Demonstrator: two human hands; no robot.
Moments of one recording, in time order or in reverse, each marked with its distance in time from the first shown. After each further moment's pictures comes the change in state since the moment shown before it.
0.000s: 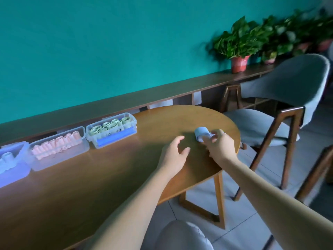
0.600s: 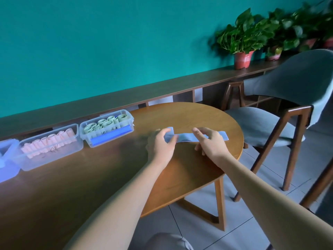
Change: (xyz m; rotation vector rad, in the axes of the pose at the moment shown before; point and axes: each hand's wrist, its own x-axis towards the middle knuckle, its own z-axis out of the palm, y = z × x) left_hand 0.046 -0.024 -0.003 0.030 0.295 -0.020; right_hand 0.011 -0.013 0.013 0.186 -0.233 -0.050
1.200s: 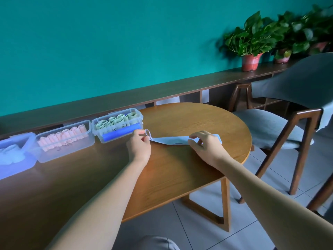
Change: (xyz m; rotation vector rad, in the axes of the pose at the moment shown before) left_hand 0.009 -0.051 -0.066 -0.089 0.208 -0.220; right_hand -0.009 -0.004 0.021 -0.429 -0.081 -0.330
